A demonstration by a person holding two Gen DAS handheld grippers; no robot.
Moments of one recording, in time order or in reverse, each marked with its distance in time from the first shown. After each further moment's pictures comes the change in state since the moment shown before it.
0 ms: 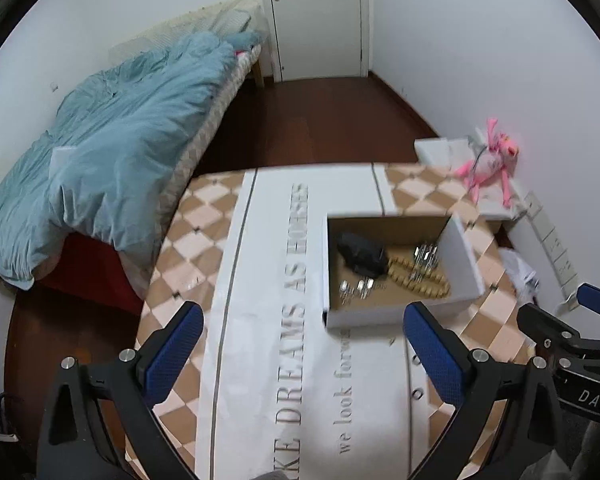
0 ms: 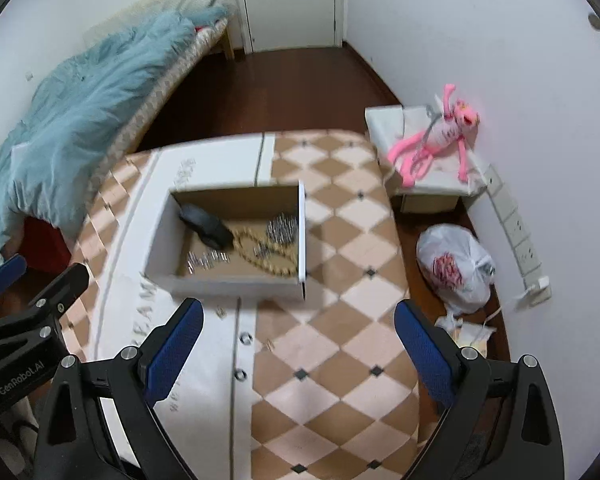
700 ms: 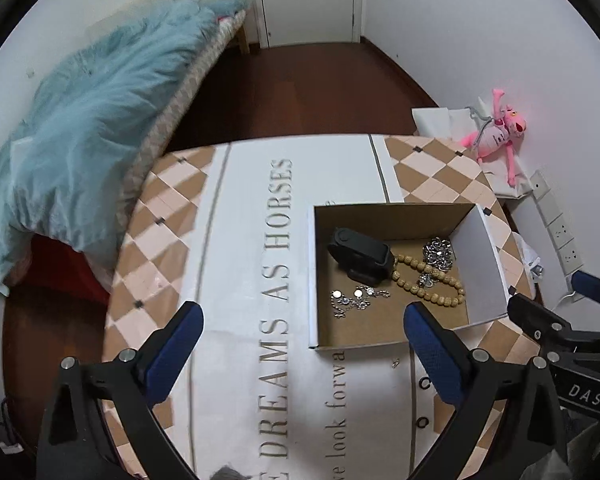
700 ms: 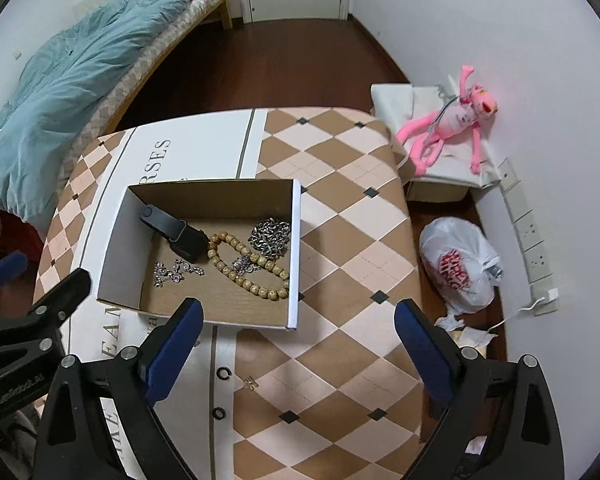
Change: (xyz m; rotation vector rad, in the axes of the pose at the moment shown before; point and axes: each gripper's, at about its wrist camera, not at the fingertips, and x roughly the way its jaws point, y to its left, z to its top) left arm 0.056 -0.011 0.032 0.023 0.103 -0.036; right arm 0.067 0.001 0.043 -0.046 0.088 -0.035
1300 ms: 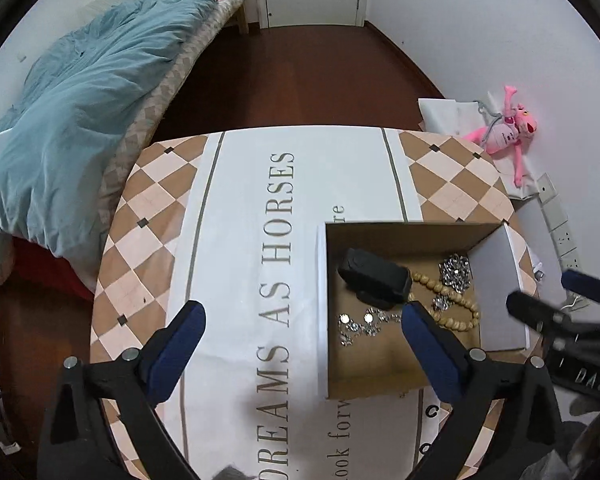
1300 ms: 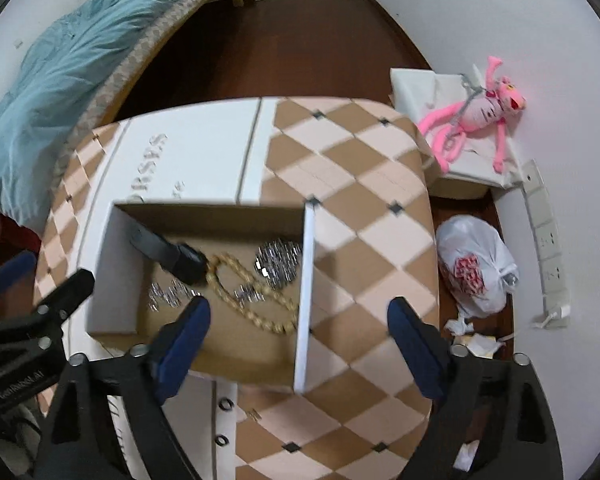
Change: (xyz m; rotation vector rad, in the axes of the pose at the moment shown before) left arm 0.046 0.011 0.023 -0.036 0.085 -0.042; right arm 0.045 0.001 0.039 -0.019 0.105 0.052
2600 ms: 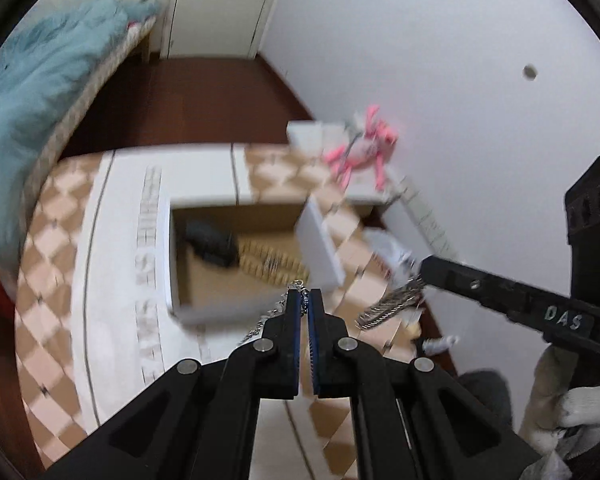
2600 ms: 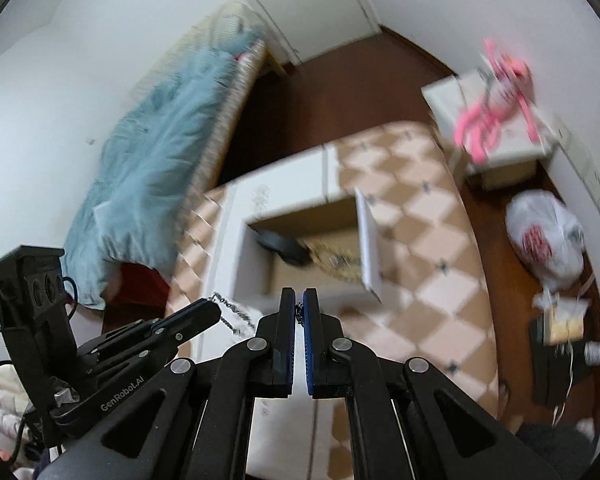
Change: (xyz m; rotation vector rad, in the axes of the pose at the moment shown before) left arm -0.102 -0.043 -0.042 0.088 -0.144 -0.445; right arm -0.125 -0.039 -0.083 0.173 -0.249 0.421
